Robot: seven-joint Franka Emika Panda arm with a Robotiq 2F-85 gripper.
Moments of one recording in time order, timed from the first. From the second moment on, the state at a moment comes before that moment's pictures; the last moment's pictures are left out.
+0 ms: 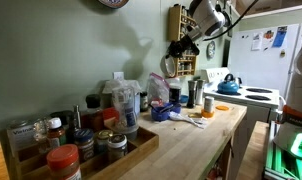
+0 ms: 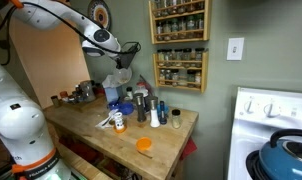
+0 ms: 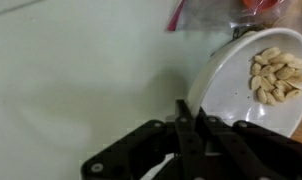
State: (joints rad) arm -0.08 -0.26 0.20 -2.38 1.45 2.83 -2.71
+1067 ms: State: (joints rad) arm -0.08 -0.32 0.19 -2.32 1.56 2.83 -2.71
